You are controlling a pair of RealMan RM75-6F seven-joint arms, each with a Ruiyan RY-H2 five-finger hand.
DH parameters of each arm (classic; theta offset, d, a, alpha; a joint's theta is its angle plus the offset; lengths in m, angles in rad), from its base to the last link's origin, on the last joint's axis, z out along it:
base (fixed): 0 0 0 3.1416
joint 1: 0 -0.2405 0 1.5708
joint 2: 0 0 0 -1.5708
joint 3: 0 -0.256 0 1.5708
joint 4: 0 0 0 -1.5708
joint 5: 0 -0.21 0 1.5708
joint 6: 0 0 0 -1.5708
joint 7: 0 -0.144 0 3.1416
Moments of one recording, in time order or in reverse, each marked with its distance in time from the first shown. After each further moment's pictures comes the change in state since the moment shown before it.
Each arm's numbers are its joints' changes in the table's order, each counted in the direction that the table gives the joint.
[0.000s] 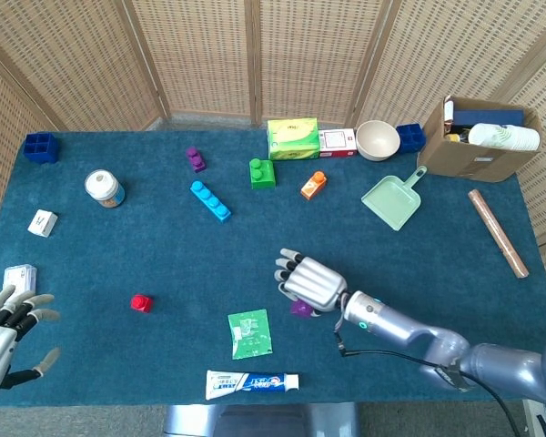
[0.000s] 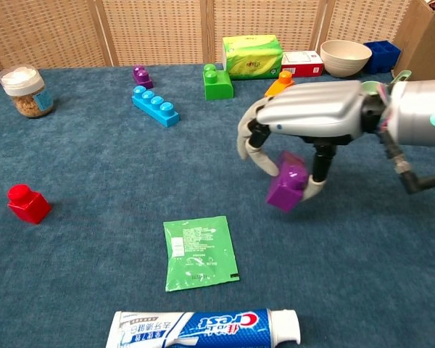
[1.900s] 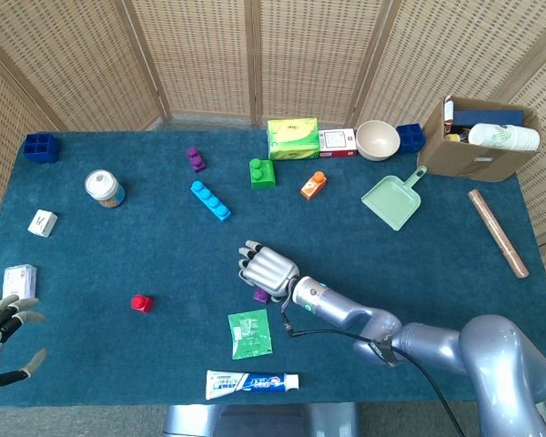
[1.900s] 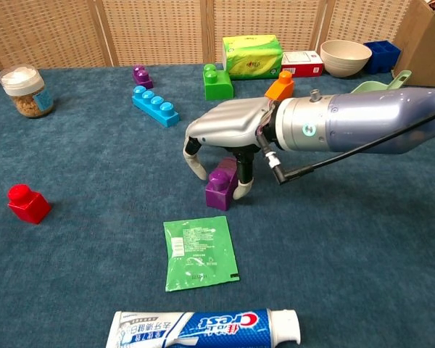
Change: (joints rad) left arm -0.011 -0.038 -0.001 0.106 0.048 0.002 0.085; right arm -0.175 -0.251 -0.087 0.225 -0.243 -0.180 0.138
